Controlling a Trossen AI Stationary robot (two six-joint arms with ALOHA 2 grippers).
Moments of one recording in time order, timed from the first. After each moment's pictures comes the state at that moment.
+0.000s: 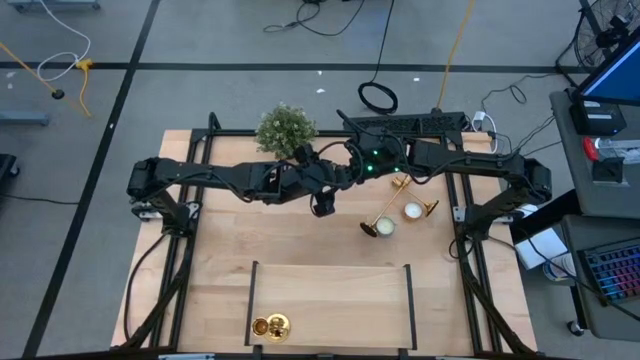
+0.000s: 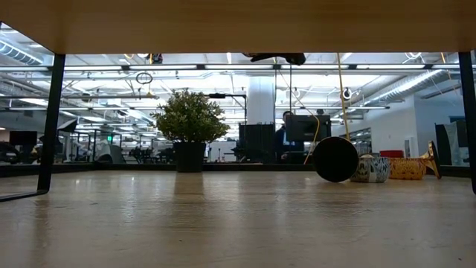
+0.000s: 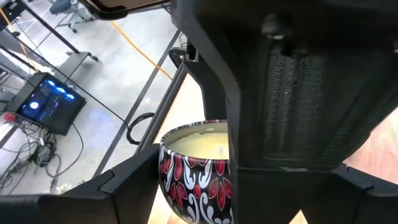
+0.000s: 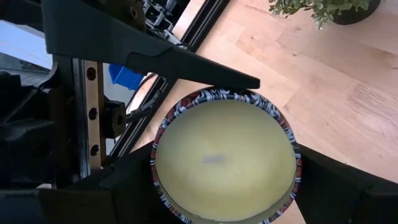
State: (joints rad) left arm -0.01 1.69 1.54 -0.49 -0.52 0.05; right arm -0.23 1.48 1.29 -0.34 -0.21 0.85
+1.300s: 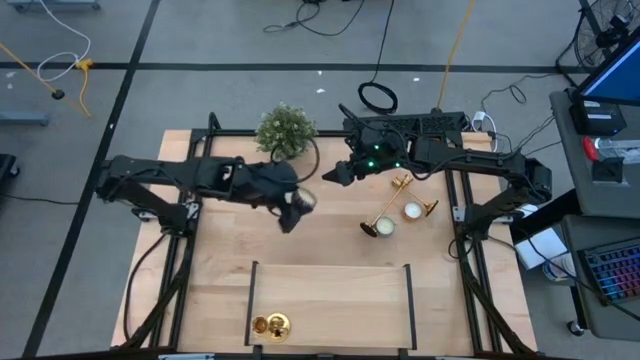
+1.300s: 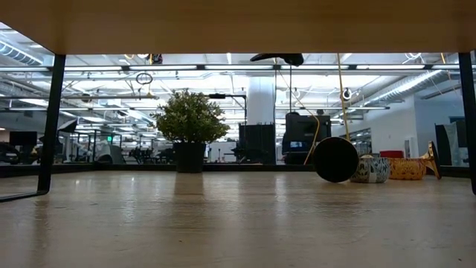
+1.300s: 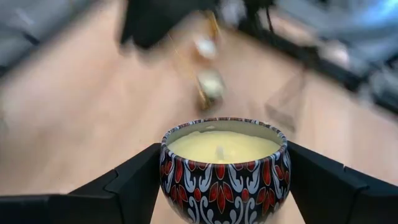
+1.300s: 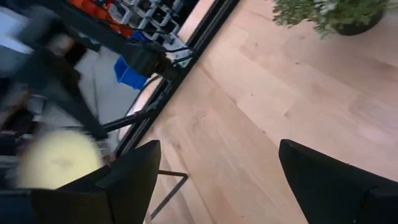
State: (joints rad) left arm -0.09 1.41 1.49 -0.79 -0.15 -0.51; right arm -0.27 1.48 1.29 -0.33 -0.26 0.81
